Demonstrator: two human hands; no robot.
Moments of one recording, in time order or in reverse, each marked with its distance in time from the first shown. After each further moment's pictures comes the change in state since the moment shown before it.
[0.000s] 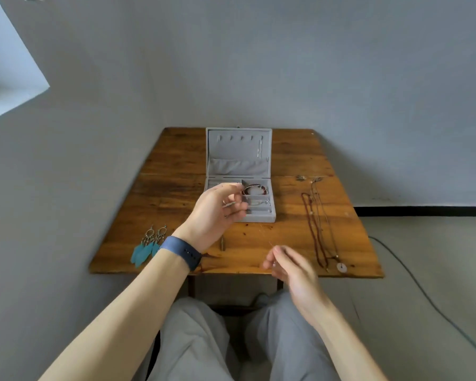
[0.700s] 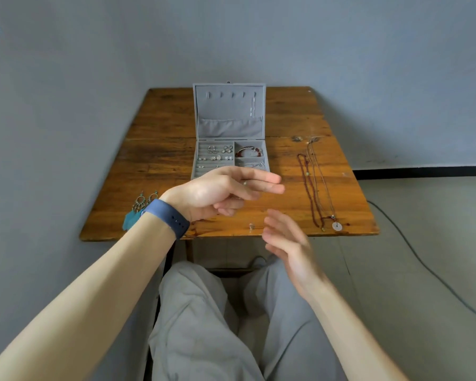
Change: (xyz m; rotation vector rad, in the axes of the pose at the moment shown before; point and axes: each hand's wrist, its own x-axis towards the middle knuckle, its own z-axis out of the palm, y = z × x) left_hand -0.020 -0.006 0.004 0.511 -0.593 -0.210; right_hand -0.023 0.021 0.002 0.153 0.079 0.116
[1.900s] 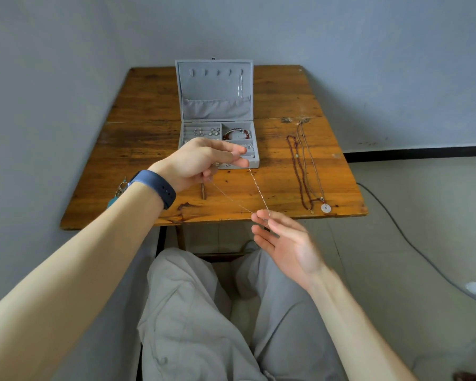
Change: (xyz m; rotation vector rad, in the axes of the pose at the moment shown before) left_hand 0.024 -0.014 -0.030 0.104 0.353 -0.075; right_hand -0.009 0.007 -0.023 0.427 -0.178 0.139
